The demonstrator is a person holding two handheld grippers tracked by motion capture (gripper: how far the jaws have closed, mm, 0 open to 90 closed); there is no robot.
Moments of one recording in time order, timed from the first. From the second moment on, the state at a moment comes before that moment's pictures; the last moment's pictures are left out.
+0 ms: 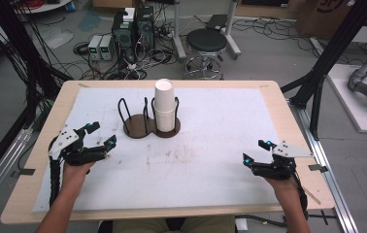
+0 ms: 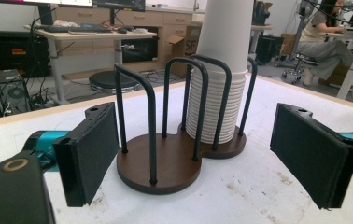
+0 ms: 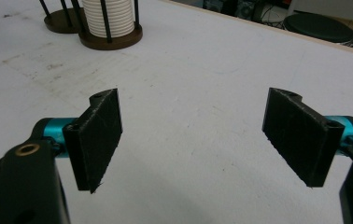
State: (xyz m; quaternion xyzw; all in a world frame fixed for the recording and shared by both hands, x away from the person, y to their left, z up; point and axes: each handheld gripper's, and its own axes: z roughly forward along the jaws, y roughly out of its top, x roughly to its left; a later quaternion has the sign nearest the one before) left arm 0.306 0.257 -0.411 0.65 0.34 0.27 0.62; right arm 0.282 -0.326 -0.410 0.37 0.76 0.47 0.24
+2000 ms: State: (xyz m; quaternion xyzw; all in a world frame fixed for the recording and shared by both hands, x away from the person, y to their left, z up) left arm 0.447 0.119 -0.319 0.73 0.30 0.18 0.59; right arm 0.282 -0.318 -0.409 0.36 0.77 0.47 0.23
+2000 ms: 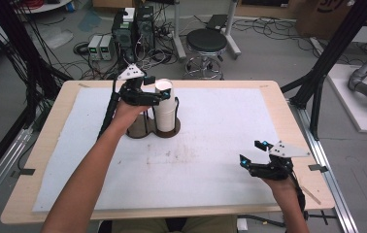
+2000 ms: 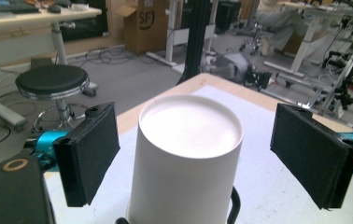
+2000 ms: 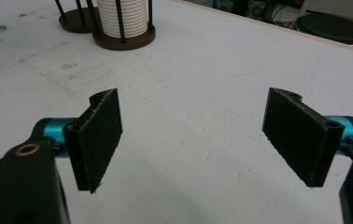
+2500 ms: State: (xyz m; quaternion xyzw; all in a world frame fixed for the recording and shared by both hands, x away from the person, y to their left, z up) left arm 0.456 0.111 -0.330 0.74 0.30 0.19 0.57; right arm 0.282 -0.318 -0.409 0.36 0.77 0.47 0.23
